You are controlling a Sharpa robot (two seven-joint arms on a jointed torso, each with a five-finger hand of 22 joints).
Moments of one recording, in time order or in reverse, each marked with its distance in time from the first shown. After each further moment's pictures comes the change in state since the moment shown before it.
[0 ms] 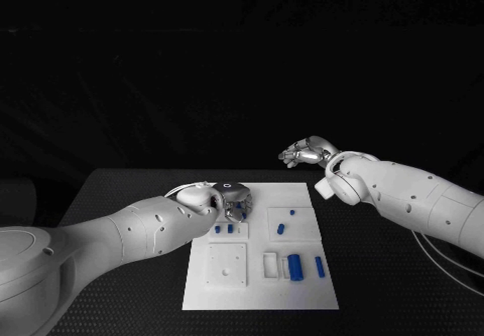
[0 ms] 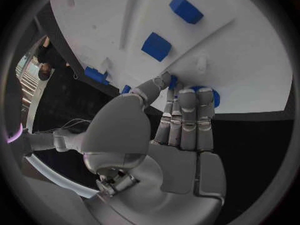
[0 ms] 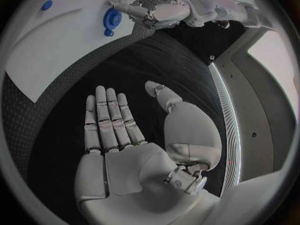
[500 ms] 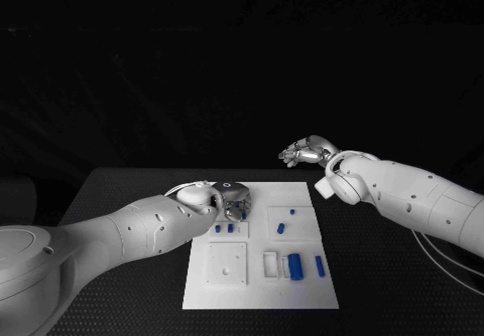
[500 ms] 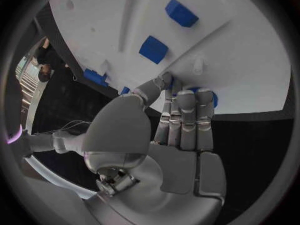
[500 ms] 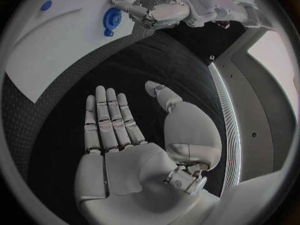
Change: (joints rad) left arm 0.001 -0.001 0.000 -0.001 -0.013 0.009 -0.008; left_hand 0.000 0.027 0.002 -0.002 0.004 0.063 -0.025 0.040 0.004 0.076 -0.020 0.027 0.023 0.020 -0.020 0.012 -0.006 0.008 0.011 -0.007 0.000 0.000; right arm 0.000 0.001 0.000 0.001 0.000 0.000 0.000; right_hand 0.000 0.000 0.000 0.000 0.000 0.000 0.000 0.000 0.000 0.000 0.000 0.000 0.000 0.000 0.000 0.000 0.001 0.000 0.000 0.000 0.000 0.000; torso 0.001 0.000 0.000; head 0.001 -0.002
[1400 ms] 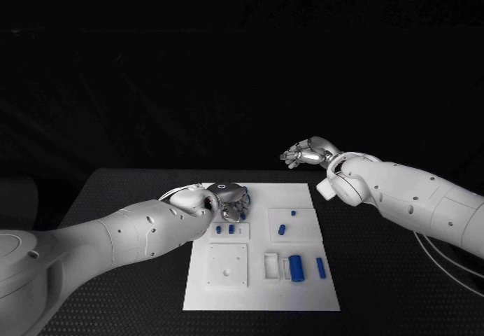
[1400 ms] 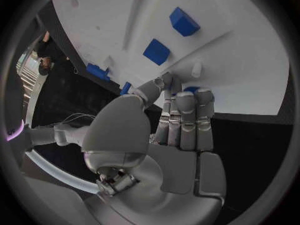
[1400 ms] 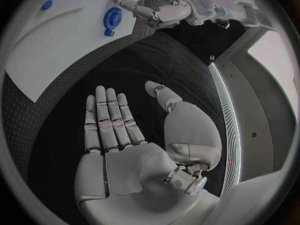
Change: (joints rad) left arm -0.011 -0.055 0.025 0.056 0.062 -0.054 0.011; left_hand -0.020 0.021 0.000 0.006 0.002 0.027 -0.012 0.015 -0.002 0.030 -0.015 0.001 0.006 0.020 -0.013 0.015 -0.004 0.000 0.021 -0.014 0.000 0.000; right arm 0.000 -0.002 0.000 0.000 0.000 0.000 0.000; right_hand 0.000 0.000 0.000 0.000 0.000 0.000 0.000 0.000 0.000 0.000 0.000 0.000 0.000 0.000 0.000 0.000 0.000 0.000 0.000 0.000 -0.004 0.000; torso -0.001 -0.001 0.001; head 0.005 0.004
